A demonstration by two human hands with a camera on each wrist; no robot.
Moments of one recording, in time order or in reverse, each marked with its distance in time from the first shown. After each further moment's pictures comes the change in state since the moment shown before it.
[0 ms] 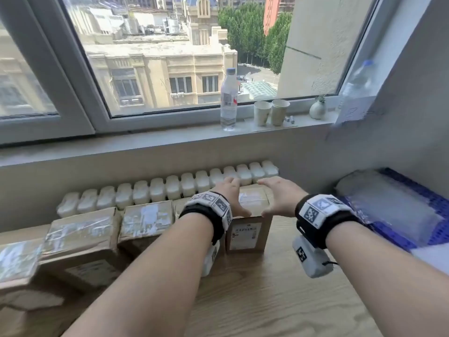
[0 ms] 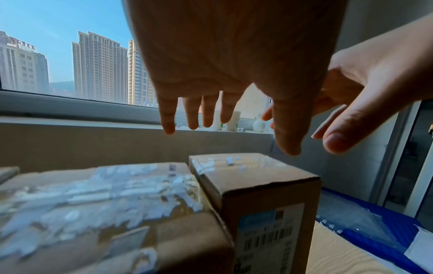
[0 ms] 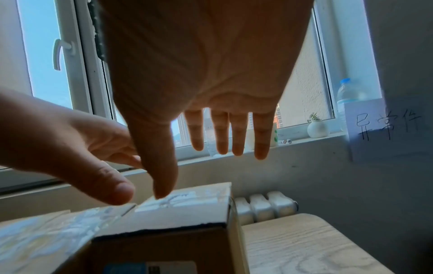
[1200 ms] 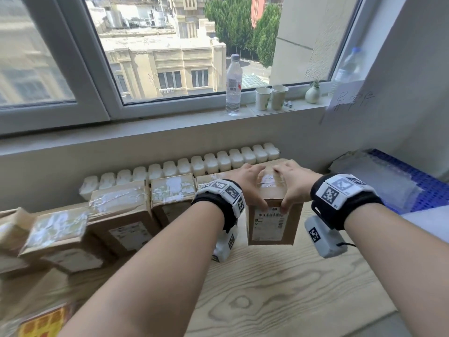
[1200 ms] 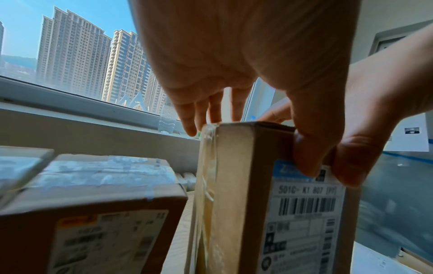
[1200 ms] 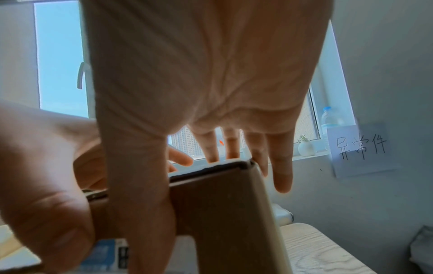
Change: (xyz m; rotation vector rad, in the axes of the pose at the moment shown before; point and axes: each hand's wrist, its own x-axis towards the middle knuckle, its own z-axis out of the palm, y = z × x) left_hand -0.103 0.013 -0.013 -0.179 -0.050 0.126; right_hand -0.100 -0.069 -0.018 -0.041 -0.122 0.194
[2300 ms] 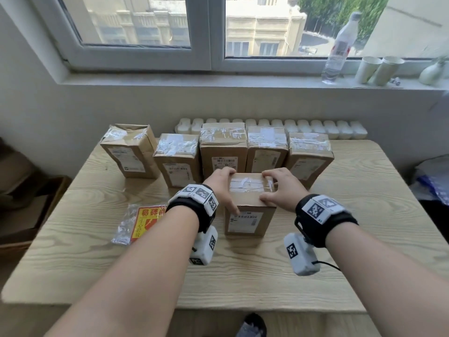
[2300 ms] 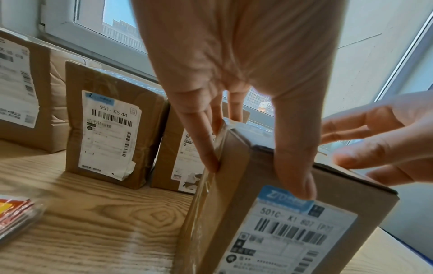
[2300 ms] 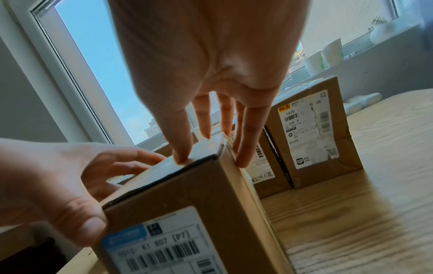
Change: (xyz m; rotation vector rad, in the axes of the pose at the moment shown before) left_hand -0.228 -0.186 0.034 -0.264 0.079 -0.479; right_hand -0.052 -0.204 0.139 0.319 0.001 -0.286
